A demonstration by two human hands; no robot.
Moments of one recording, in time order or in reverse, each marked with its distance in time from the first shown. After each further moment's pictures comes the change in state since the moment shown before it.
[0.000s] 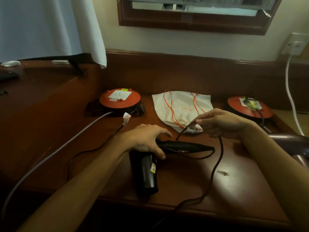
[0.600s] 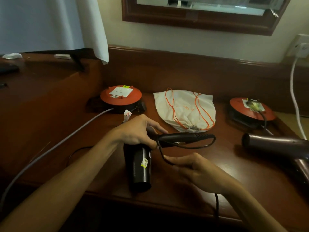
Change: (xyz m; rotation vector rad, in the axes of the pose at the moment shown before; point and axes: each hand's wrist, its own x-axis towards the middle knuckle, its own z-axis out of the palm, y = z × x) left_hand -0.013 -0.032 0.001 -0.496 0.126 0.086; right_hand -0.032 0.053 0.126 -0.460 0.017 -0.255
